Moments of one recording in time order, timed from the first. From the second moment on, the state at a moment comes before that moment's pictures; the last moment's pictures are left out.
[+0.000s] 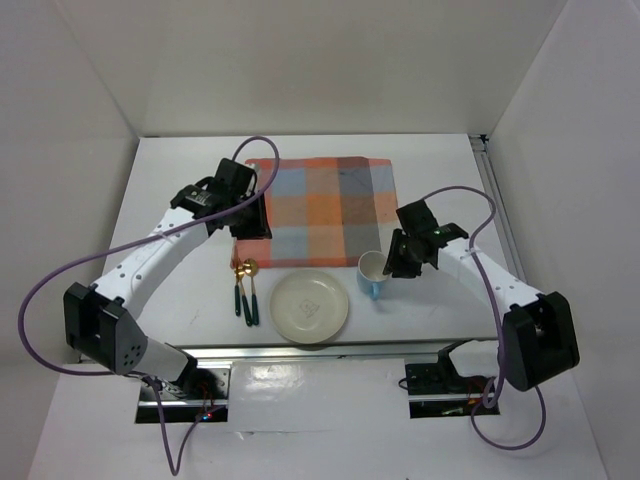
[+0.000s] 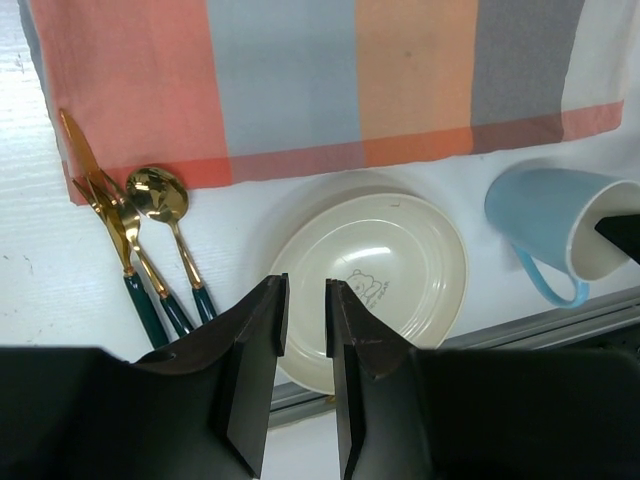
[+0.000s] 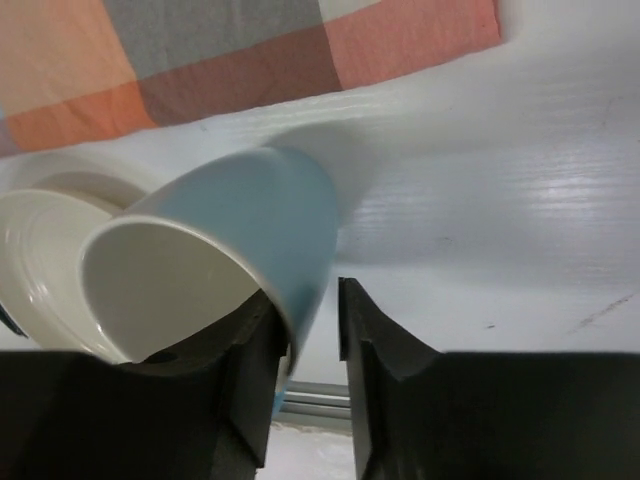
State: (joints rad) left arm -0.43 1.44 1.34 -0.85 0.06 -0.53; right arm 0.36 1.28 0.87 -0.70 -0.02 0.64
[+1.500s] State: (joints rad) left arm -0.43 1.49 1.31 -0.86 0.03 -0.51; right arm 0.16 2.39 2.36 -0.94 0.16 0.52
